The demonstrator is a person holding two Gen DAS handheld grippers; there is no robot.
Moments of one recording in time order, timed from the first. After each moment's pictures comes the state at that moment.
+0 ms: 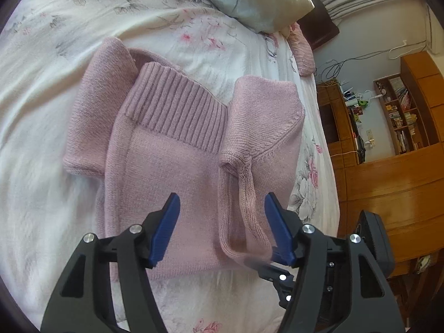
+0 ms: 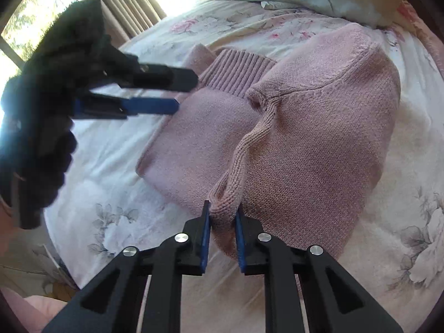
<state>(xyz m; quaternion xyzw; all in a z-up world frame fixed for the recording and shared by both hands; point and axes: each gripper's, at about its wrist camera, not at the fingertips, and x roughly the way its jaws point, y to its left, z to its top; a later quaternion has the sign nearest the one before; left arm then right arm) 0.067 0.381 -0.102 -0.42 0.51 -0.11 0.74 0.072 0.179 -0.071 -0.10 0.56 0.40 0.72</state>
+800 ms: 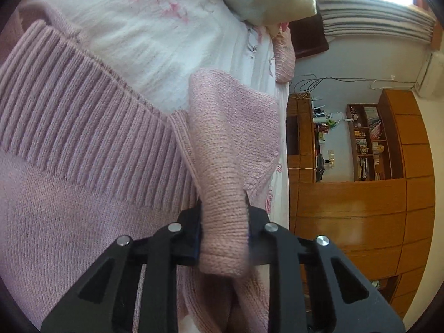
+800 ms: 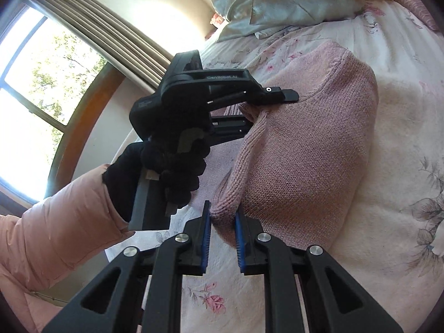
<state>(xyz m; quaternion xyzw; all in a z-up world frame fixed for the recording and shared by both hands) 0.158 0.324 -0.117 -0.50 0.47 -0.17 0.71 0.085 0.115 -0.029 0.06 0.54 0.45 0.71</state>
